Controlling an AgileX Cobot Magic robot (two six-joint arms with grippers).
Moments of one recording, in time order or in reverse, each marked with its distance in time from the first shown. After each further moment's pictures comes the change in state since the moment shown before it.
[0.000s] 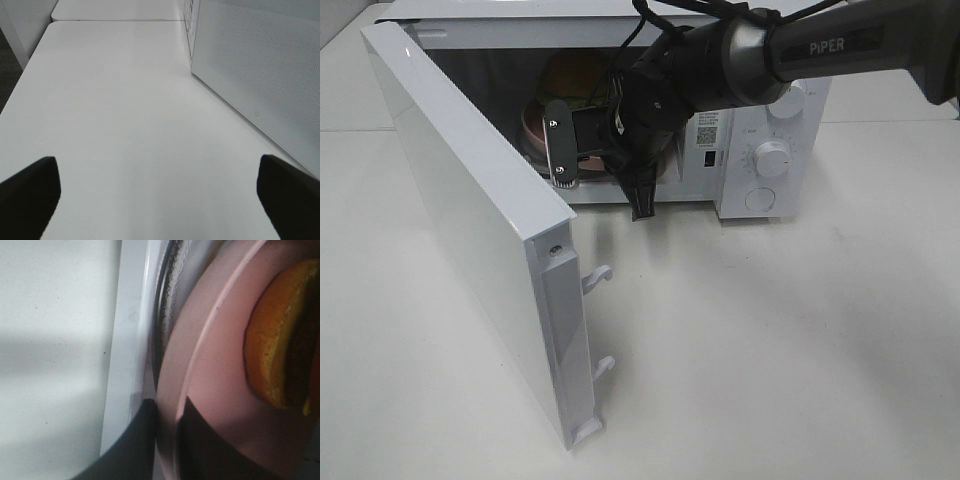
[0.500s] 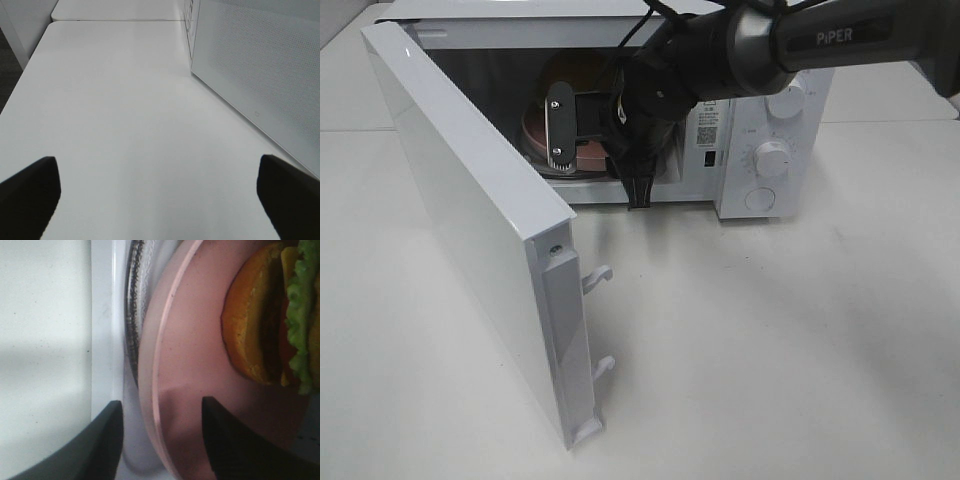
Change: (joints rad) left arm 0.000 0.000 0.000 0.000 0.000 0.000; right arm -0.001 -0.013 -0.011 -0.012 0.016 0.095
